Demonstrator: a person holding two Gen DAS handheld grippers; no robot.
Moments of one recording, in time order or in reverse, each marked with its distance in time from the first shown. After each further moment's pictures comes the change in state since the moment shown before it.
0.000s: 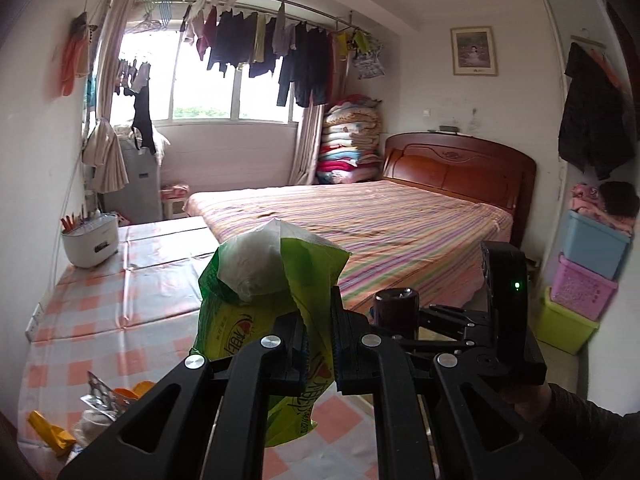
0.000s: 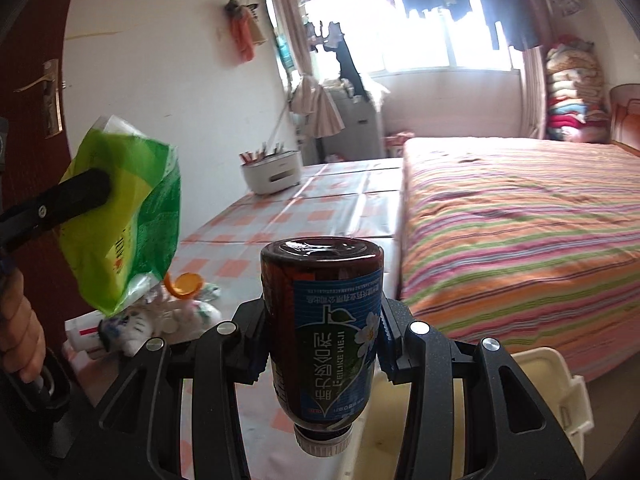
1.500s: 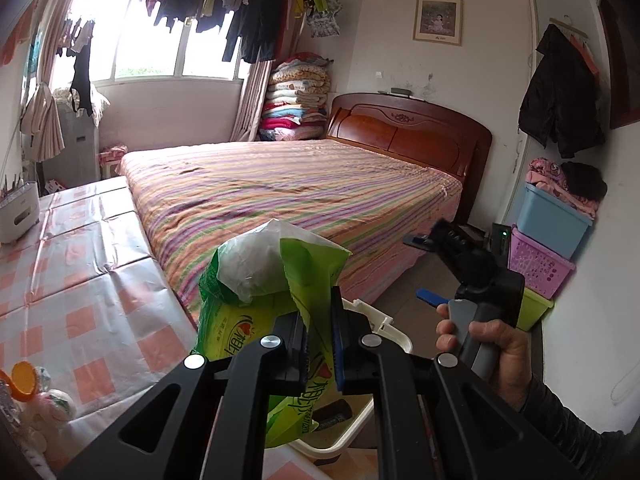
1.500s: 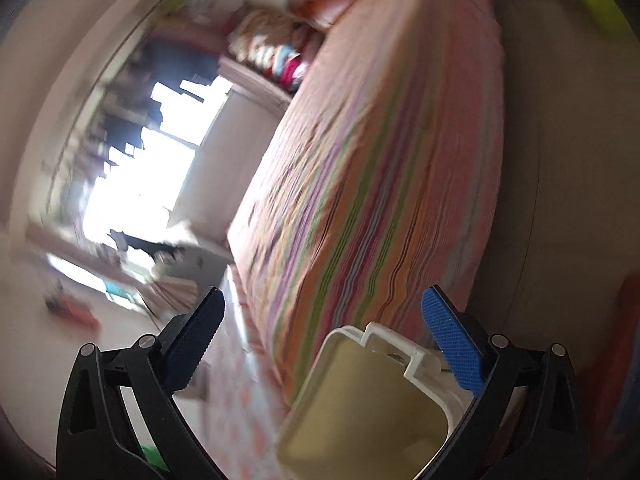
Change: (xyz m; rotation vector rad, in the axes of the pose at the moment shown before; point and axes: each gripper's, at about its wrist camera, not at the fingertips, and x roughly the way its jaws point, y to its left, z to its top) left arm 0.080 -0.083 -0.015 0.001 0.157 -0.202; right arm -0.101 -0.238 -0.097 1.196 -0.331 -0.321
